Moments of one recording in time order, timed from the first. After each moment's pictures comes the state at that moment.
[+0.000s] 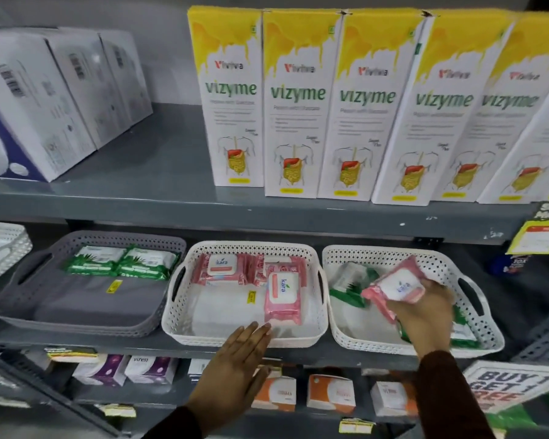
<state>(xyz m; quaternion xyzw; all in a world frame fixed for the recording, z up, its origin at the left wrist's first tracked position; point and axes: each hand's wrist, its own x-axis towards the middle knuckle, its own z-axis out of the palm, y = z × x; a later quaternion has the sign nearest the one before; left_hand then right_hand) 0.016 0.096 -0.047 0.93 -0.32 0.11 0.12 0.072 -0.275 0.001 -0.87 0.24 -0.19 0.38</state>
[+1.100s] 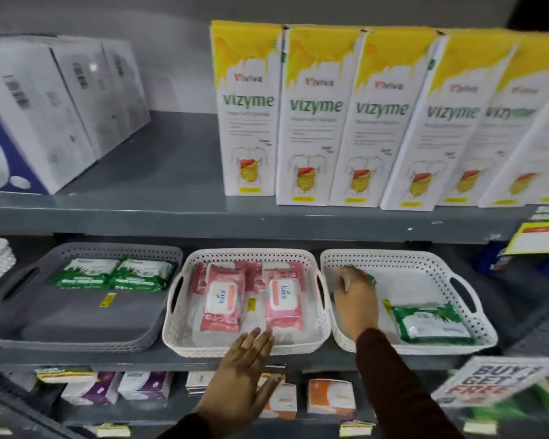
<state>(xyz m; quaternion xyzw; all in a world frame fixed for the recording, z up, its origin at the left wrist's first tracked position) 0.024 0.104 -0.048 0.92 -0.33 0.11 0.16 0.106 -0.154 0.016 -0.91 0.12 -0.23 0.33</state>
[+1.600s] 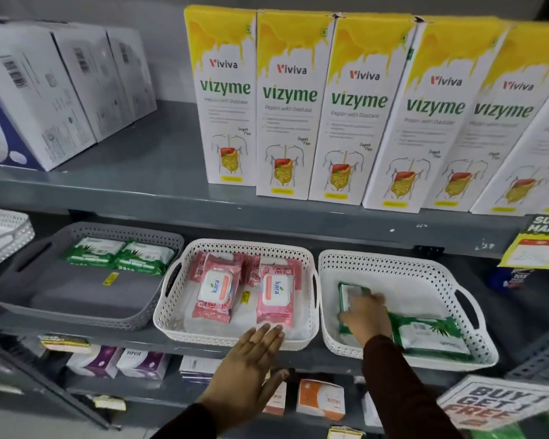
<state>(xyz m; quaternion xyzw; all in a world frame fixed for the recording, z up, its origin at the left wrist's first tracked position) 0.010 0.050 -0.036 0.94 -0.30 0.11 0.08 0.111 -0.219 -0.022 -0.95 0.19 0.05 0.23</state>
